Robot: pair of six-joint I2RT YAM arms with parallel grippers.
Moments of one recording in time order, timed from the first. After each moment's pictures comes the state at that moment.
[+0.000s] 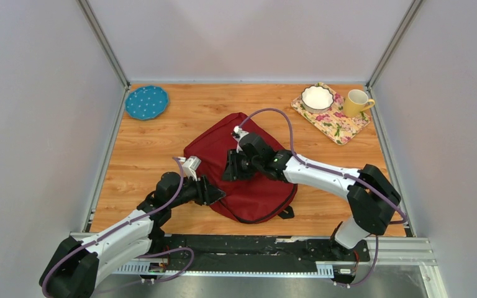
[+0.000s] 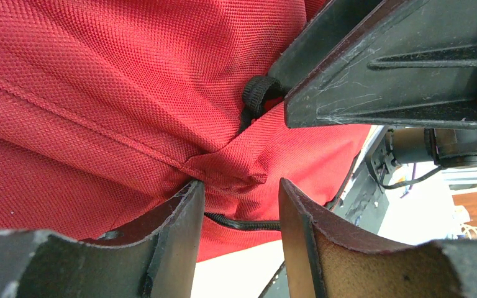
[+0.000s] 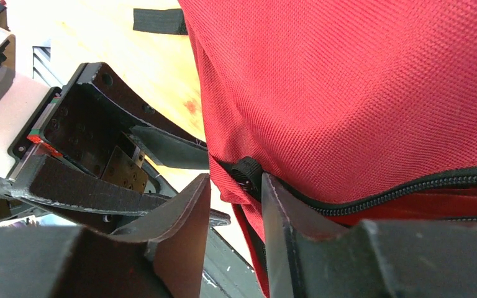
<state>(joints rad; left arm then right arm) -0.57 0.81 0.13 0.30 0.40 -0.64 0.91 1.59 1.07 -0.20 -0.20 0.72</state>
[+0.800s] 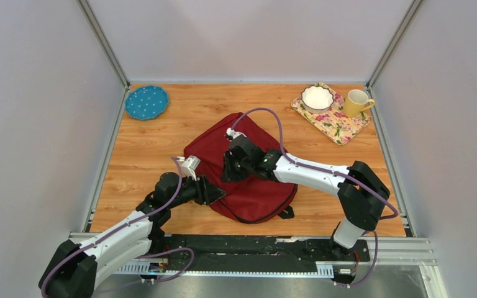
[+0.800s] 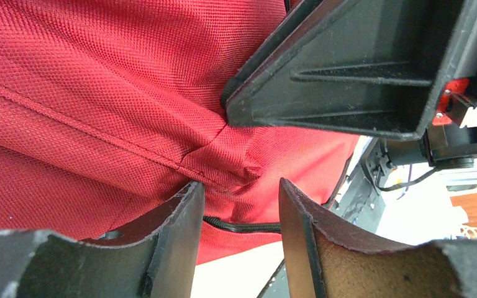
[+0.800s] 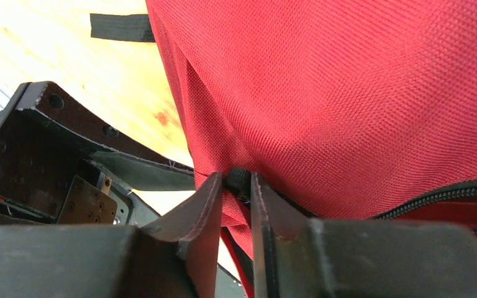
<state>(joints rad) -0.57 0.78 0.13 0.30 0.40 -0.64 0.97 1.67 1.16 -0.30 -0.06 0.70</state>
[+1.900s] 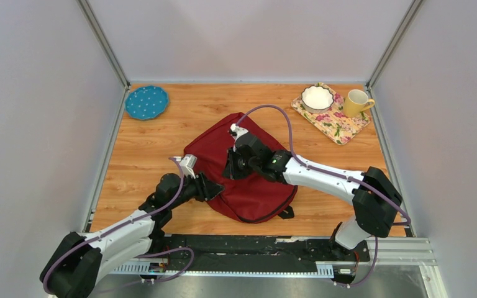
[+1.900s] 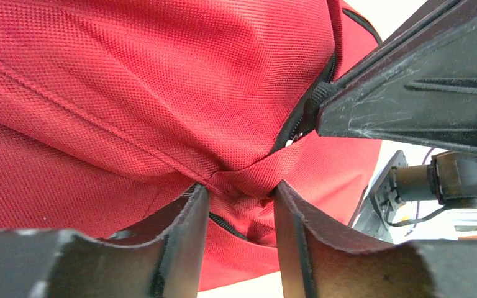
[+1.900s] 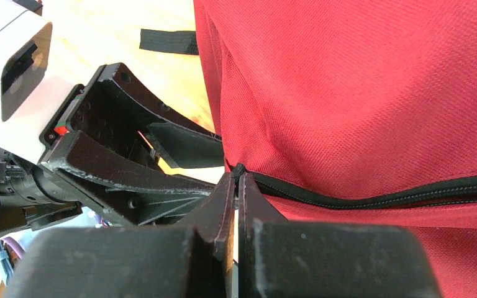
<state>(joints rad) -0.57 0.84 0.10 0.42 0.28 -0.69 0.96 1.57 1.13 -0.24 -0.07 0.70</state>
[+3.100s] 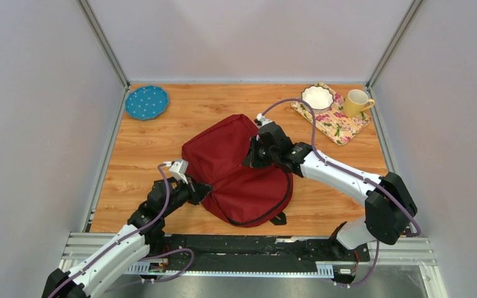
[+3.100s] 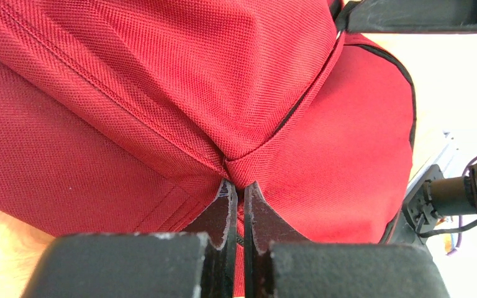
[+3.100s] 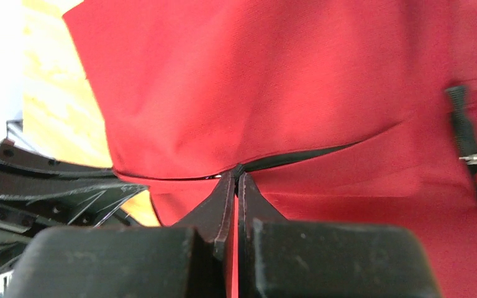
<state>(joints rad) -0.58 0.48 0.07 0.14 0.17 -0.61 0.79 1.48 1.06 -0.29 -0.08 0.69</state>
